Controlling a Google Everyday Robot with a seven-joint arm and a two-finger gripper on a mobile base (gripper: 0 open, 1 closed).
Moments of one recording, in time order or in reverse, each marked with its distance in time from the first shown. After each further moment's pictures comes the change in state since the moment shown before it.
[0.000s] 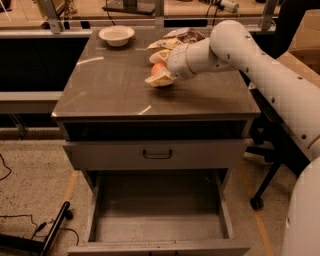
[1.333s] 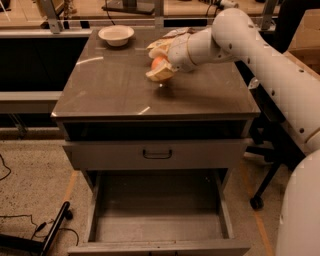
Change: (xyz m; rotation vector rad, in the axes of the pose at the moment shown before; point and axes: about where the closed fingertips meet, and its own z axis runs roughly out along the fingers) arm -0.018 -0.018 -0.011 0.010 -0.013 -0.038
